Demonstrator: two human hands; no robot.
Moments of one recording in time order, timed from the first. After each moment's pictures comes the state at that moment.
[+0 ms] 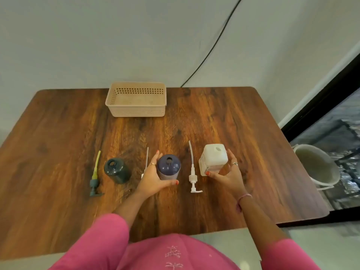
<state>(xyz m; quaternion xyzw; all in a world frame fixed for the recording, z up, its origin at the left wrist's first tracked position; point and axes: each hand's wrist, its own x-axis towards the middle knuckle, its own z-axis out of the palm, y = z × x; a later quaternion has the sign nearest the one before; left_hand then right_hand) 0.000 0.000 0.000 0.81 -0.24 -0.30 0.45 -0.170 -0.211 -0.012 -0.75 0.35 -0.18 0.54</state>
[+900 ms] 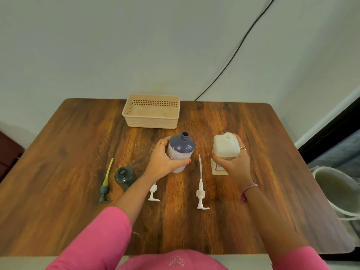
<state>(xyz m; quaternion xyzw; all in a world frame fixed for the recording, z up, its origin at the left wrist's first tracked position) 0.036 -0.035 0.078 0.77 -0.27 -0.17 0.55 -0.101 -0.232 0.060 -0.80 0.26 -0.30 0.46</state>
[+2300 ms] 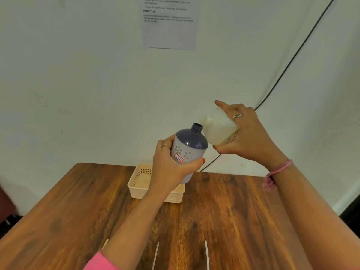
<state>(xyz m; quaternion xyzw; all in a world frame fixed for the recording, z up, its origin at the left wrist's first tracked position) 0.097 -0.088 0.270 0.73 -0.28 0.06 0.63 0.018 -0.268 0.348 -0.94 0.02 -0.31 0.10</state>
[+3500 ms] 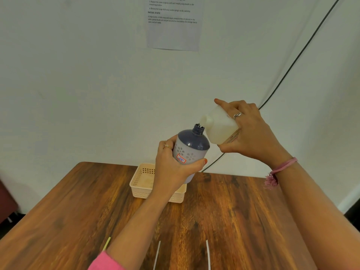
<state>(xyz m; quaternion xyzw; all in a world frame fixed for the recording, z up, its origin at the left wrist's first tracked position) 0.092 -0.084 0.270 0.71 -0.28 0.07 0.64 0.017 -0.264 0.357 -0.95 0.00 -0.32 0.02</state>
